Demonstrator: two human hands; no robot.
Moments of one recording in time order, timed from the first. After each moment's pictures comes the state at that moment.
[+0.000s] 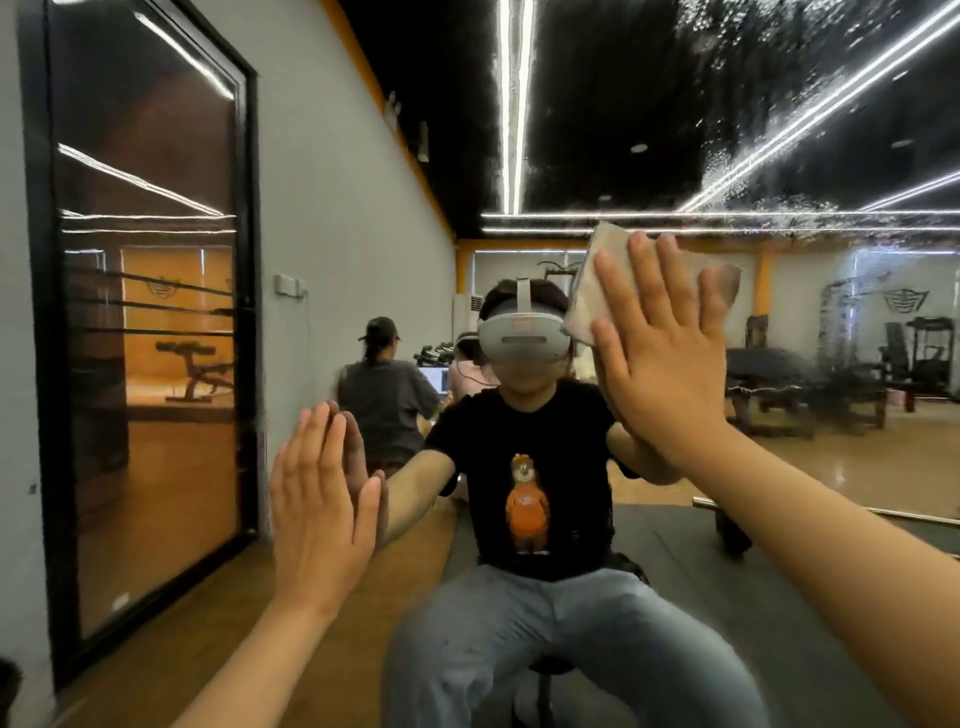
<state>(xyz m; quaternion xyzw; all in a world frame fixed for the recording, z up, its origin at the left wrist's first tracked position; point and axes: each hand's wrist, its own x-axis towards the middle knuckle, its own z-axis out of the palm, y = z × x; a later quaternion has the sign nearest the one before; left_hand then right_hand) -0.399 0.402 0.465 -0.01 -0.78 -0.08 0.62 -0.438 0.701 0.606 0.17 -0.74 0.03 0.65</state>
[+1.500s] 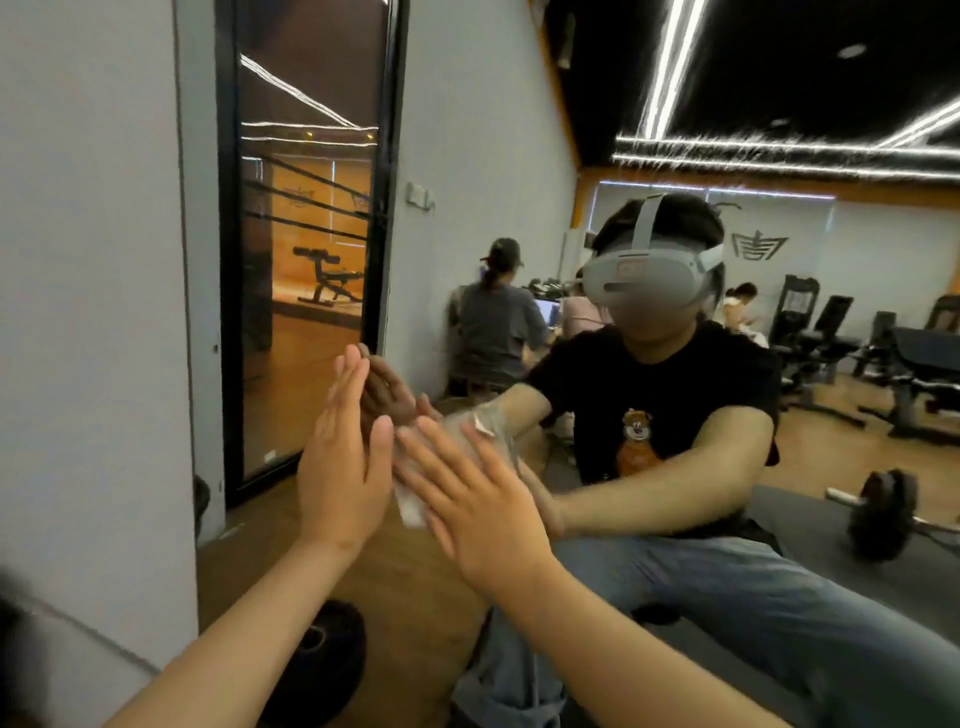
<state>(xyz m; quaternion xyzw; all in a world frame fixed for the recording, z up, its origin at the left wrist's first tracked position) -0.359 0.279 0.393 0.03 -0.77 -0.28 0.57 -0.411 0.434 0.389 0.45 -0.75 -0.19 0.45</state>
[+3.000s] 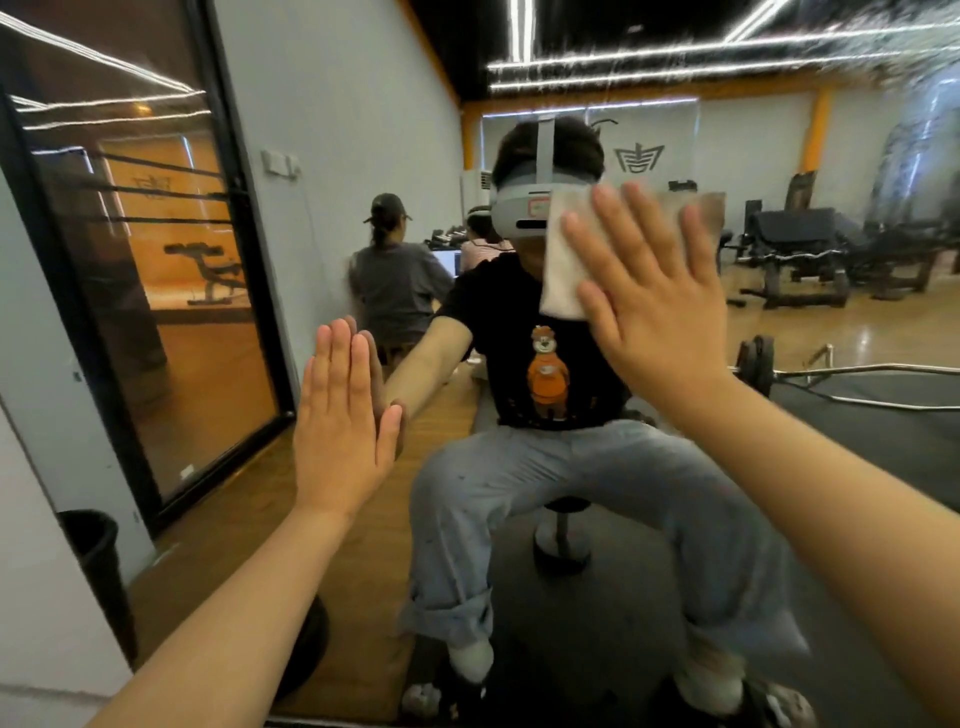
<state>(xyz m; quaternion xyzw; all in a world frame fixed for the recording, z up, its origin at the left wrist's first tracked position) -0.390 0.394 0.397 -0.04 -0.82 0.05 0.56 -0.432 0.689 0.498 0.21 -0.75 -0.06 0.62</state>
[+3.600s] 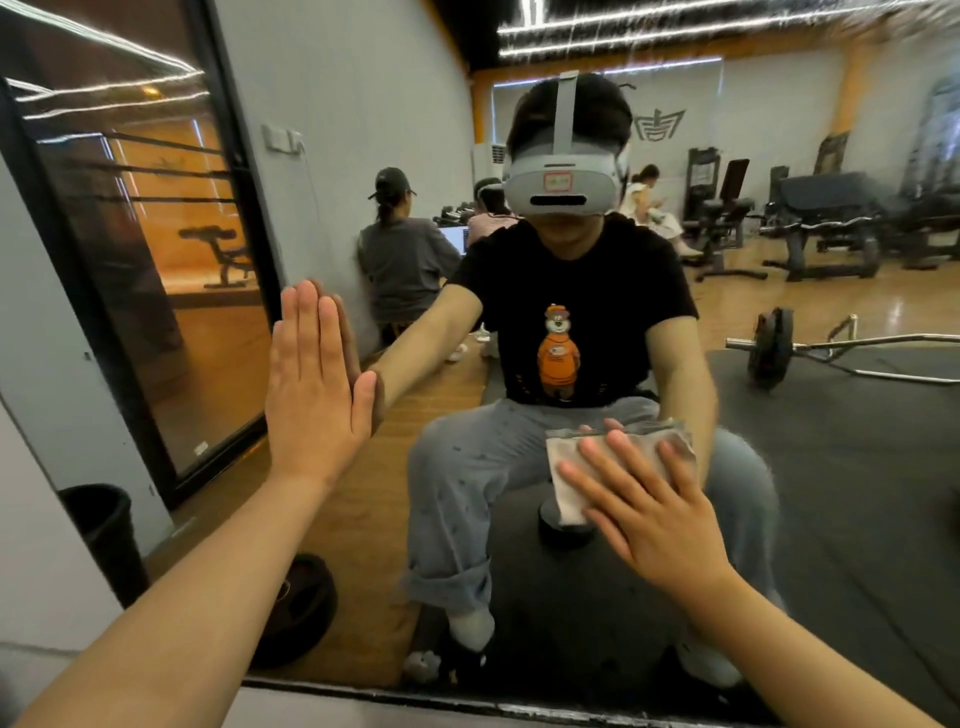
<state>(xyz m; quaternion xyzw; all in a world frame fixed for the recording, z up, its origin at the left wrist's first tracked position) -0.392 0.396 0.397 -0.01 -0.83 0.08 0.55 -0.427 0.736 0.283 0.29 -0.77 -0.14 0.55</state>
